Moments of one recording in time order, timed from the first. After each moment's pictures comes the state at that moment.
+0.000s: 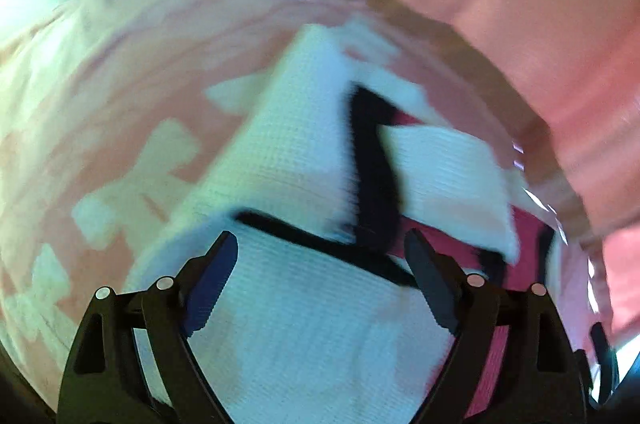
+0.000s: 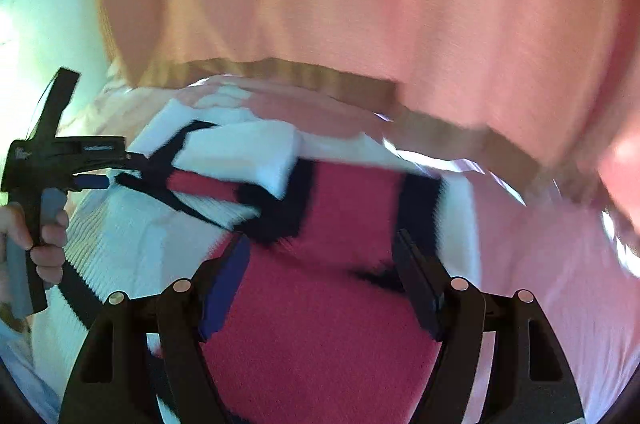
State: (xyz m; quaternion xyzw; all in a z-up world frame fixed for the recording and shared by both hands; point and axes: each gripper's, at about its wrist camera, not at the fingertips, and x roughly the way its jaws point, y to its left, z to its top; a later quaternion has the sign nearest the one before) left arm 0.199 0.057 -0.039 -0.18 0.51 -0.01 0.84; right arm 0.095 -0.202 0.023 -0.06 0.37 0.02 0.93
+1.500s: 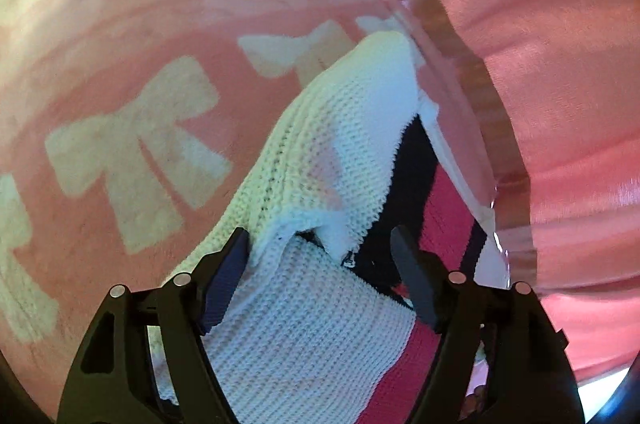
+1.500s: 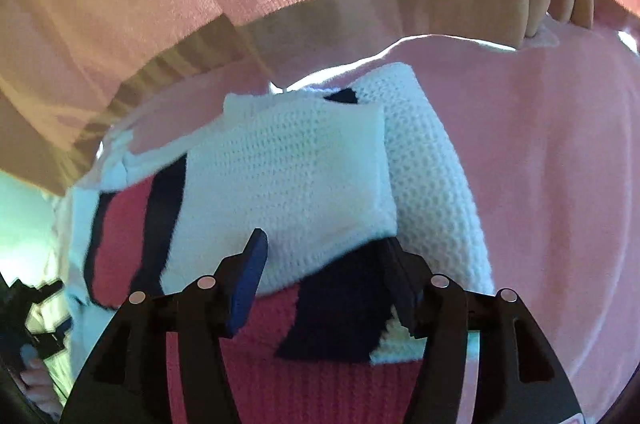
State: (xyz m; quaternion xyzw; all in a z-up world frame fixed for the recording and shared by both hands) left arm 0.199 0.087 -0.057 -0.34 0.54 -0.01 0.77; right arm 0.156 -0.345 -0.061 0.24 0.44 -0.09 0.86
